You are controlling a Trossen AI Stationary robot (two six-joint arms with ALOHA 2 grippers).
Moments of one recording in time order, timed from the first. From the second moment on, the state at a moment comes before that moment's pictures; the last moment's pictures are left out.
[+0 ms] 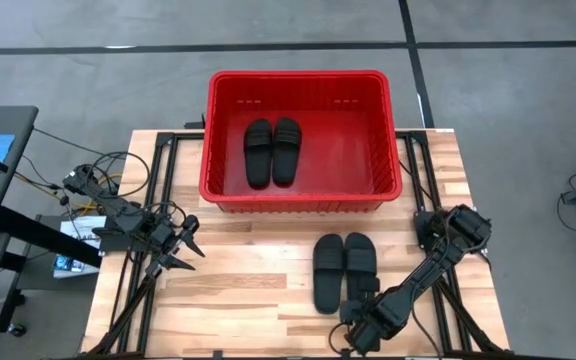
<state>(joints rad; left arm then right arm) -0.60 0.02 0.01 0.04 -0.07 -0.16 0.81 2.01 1.28 -0.84 0.07 0.86</state>
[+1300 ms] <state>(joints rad) -0.60 0.02 0.01 0.04 -0.07 -0.16 0.89 2.02 2.09 -1.40 0.05 0.93</state>
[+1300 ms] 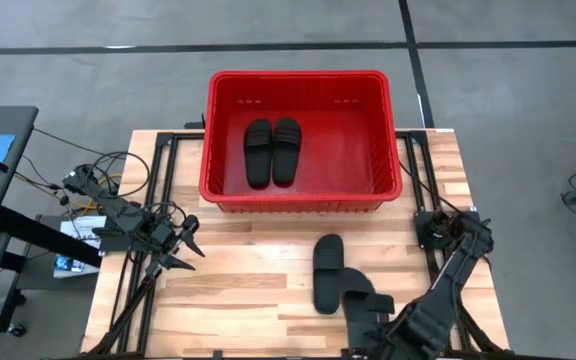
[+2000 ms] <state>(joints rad) -0.60 0.02 0.01 0.04 -0.07 -0.16 0.77 1.94 2.35 -1.44 0.29 0.53</state>
